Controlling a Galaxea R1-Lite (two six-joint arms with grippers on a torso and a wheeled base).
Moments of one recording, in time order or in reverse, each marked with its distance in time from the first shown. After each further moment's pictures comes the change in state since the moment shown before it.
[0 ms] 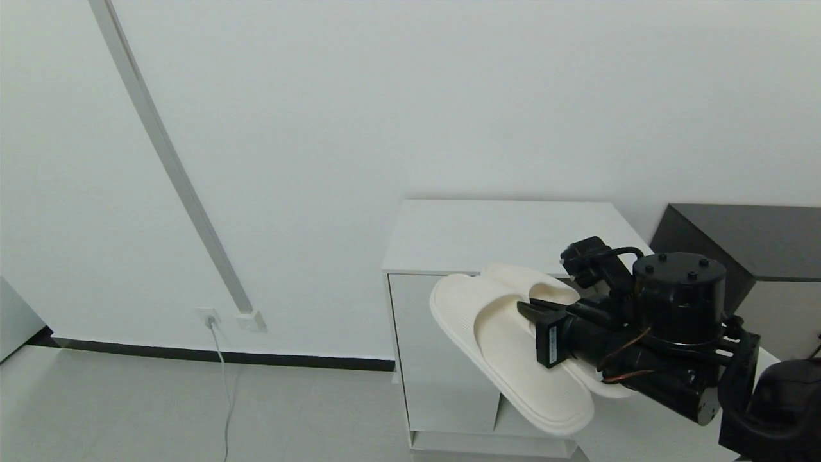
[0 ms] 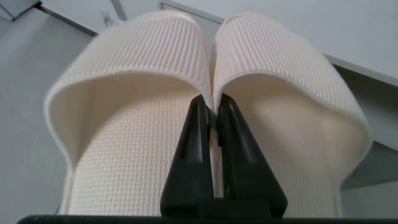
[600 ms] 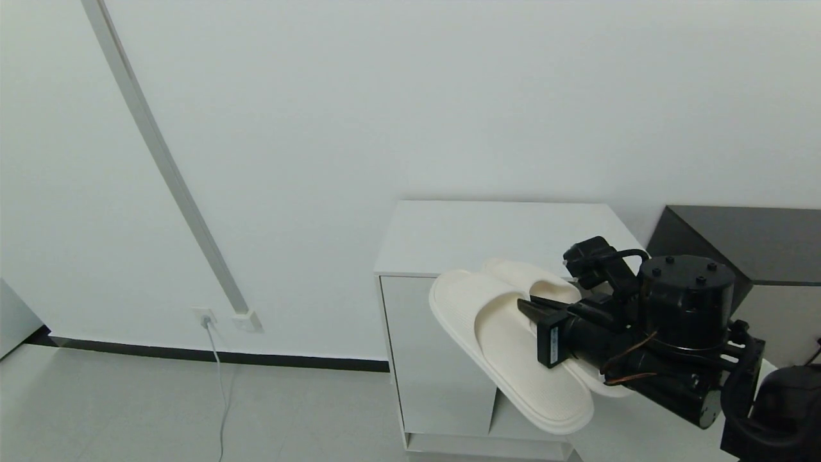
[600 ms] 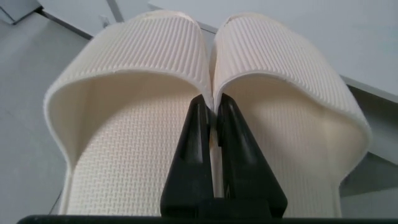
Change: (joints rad) left arm 0.001 0.000 0.000 0.000 0.000 0.000; right arm -0.002 0.003 0.025 -0.059 0.000 -0.018
